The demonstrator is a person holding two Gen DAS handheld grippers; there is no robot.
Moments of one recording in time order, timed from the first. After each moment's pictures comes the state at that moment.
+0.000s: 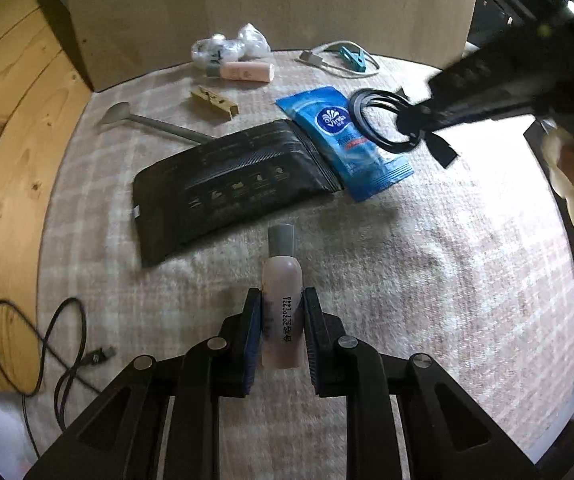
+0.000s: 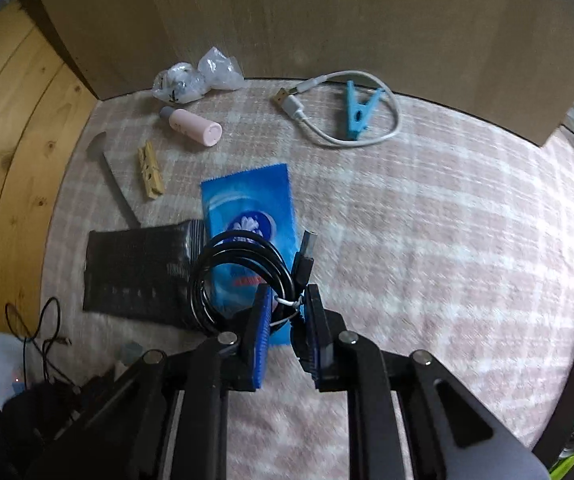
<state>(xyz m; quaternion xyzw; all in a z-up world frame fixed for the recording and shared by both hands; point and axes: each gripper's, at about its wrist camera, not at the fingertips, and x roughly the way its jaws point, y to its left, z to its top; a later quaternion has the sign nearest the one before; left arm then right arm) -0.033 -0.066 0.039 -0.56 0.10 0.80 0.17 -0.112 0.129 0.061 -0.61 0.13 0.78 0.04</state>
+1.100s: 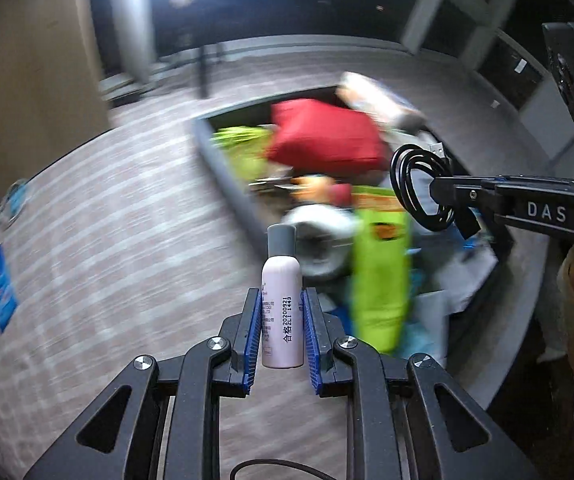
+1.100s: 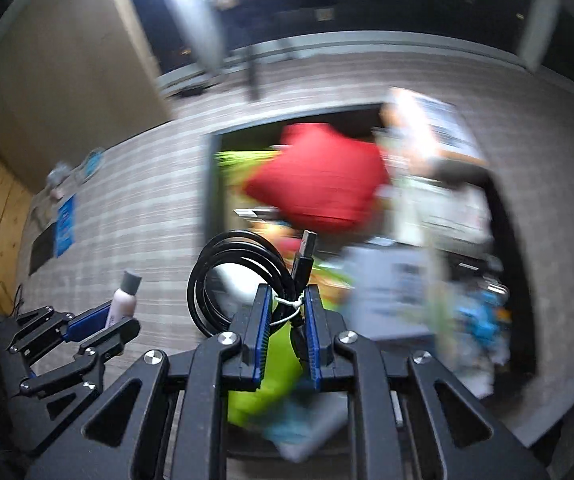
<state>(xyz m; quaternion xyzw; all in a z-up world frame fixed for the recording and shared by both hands) 0.125 0.306 0.107 -0.51 0.16 0.75 0.38 0.226 0.419 0.131 -0.51 0.22 0.80 0.21</state>
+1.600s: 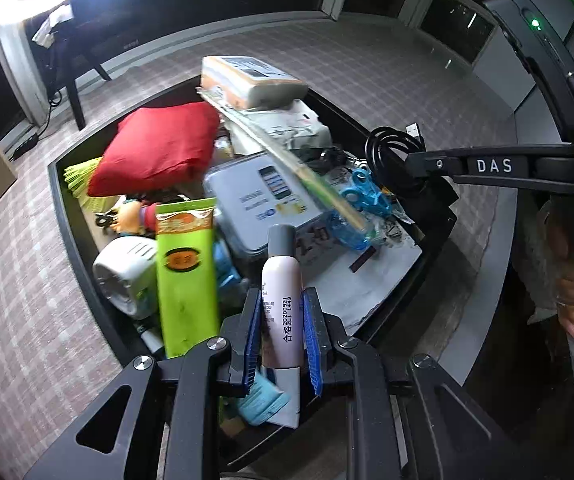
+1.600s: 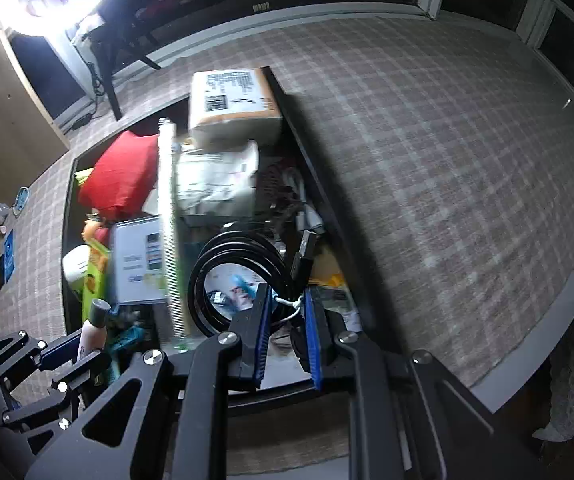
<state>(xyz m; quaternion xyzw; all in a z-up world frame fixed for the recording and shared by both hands) 0.198 0.411 0.101 -0.50 0.21 0.71 0.44 0.331 0.529 0.120 -0.52 0.25 0.76 0.30</state>
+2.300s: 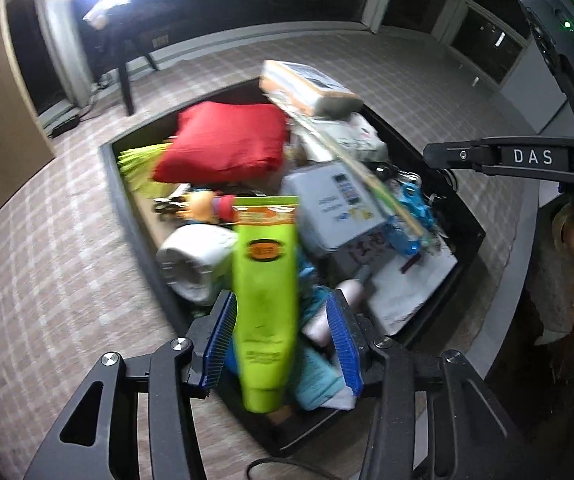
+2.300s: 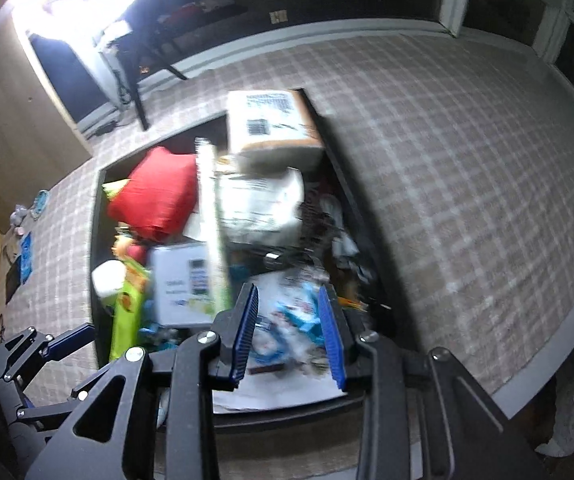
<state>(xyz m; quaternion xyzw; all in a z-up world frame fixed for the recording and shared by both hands) 0.162 0.369 0.111 -0.51 0.19 0.74 0.40 0.296 0.511 0.143 -0.50 0.24 0.79 0.26</state>
